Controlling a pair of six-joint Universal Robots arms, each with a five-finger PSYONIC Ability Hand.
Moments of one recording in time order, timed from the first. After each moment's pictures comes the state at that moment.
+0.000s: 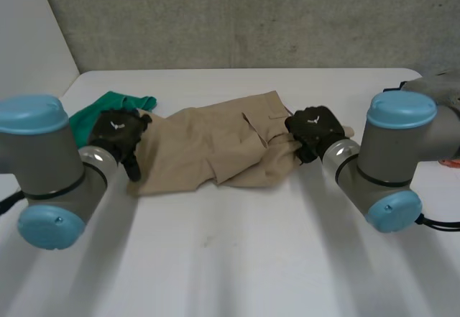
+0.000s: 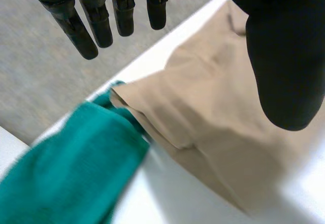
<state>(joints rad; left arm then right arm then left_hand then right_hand) 4.37 -2.04 -1.51 3.30 -1.60 3.53 2.00 -0.89 1.26 -0.14 1.42 2.77 0.20 0.22 0.21 0.21 0.05 1.12 1.18 1.18 1.18 0.96</state>
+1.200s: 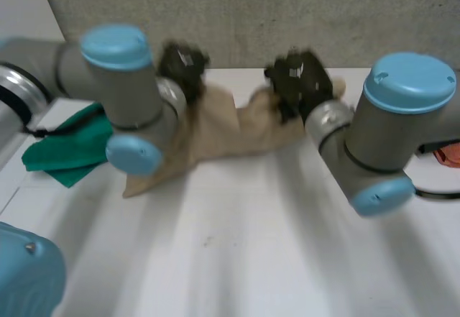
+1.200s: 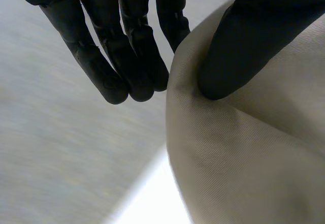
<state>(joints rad) 4.14 -2.45 -0.57 3.05 -1.67 3.66 2.12 -1.02 1.18 -0.24 1.50 2.71 1.16 1.20 1.19 1.20 0.98 1.12 1.18 1.19 1.18 0.96</state>
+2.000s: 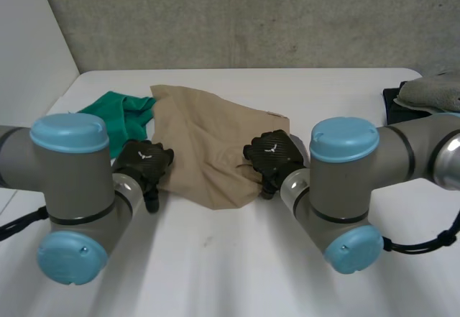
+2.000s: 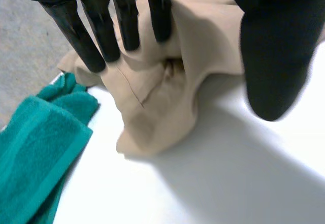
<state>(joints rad) 4.21 -2.04 -1.53 3.14 -1.71 3.57 2.22 -0.90 1.29 -0.07 1.55 2.74 0.29 0.34 0.35 0.33 0.16 0.53 0.53 0.53 0.53 0.33</state>
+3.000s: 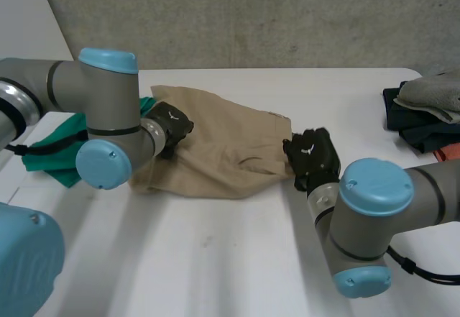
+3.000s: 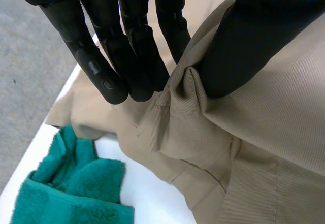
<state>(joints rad) 4.22 -2.48 -0.67 2.69 -1.57 3.85 2.16 -1.00 1.62 -0.52 1.73 2.60 1.14 1.19 1.18 1.19 0.98 1.09 1.17 1.18 1.19 0.99</state>
